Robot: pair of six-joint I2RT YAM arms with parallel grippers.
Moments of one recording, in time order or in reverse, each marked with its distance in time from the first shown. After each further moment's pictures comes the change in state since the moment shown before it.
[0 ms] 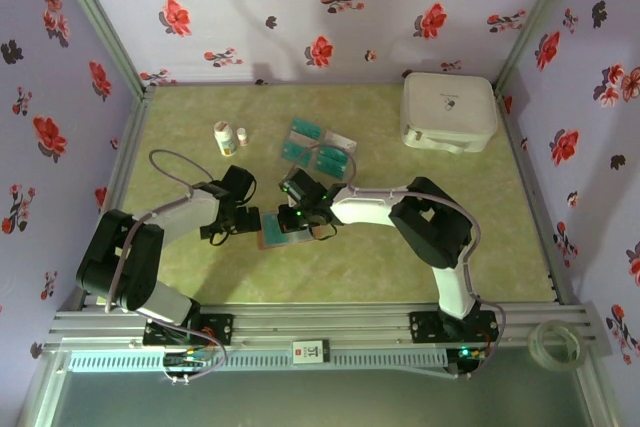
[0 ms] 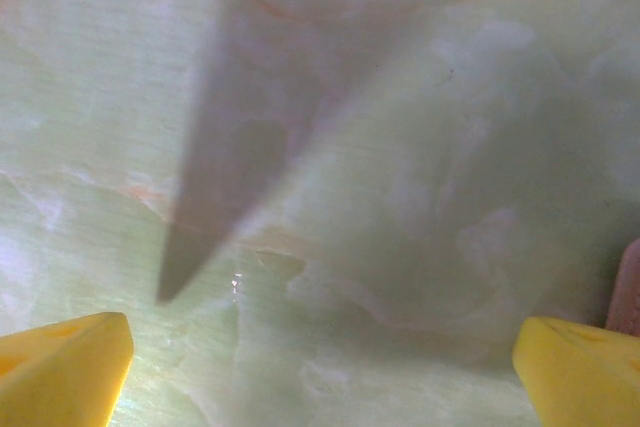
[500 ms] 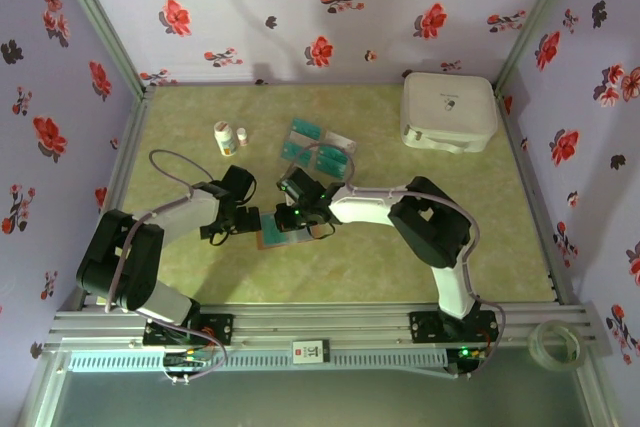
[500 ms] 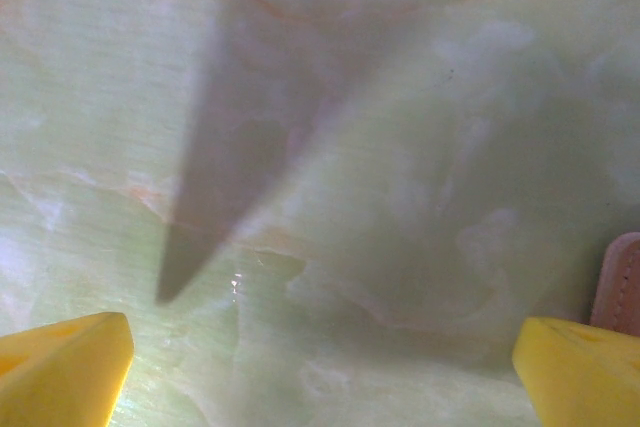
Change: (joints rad) left arm 0.000 0.000 0.000 0.000 0.000 0.000; right arm 0.001 -0.004 0.017 -0.004 -0.008 -0.001
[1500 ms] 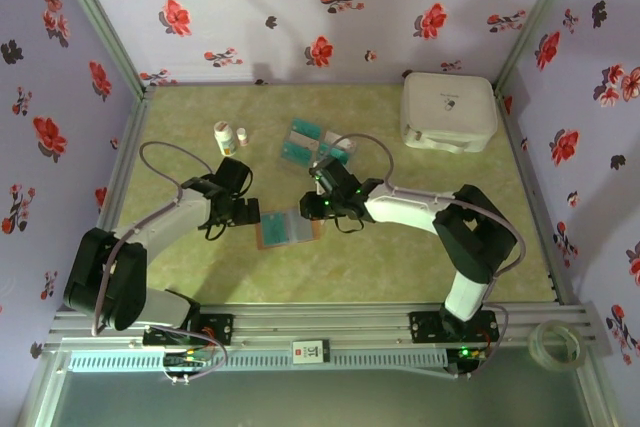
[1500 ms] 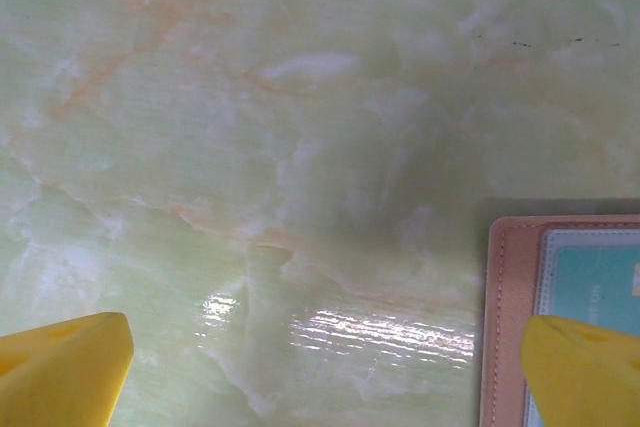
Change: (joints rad) left arm 0.001 -0.112 0.058 -0.077 -0.004 0.052; right arm -0.114 -0.245 -0.207 0.005 0.052 -0.019
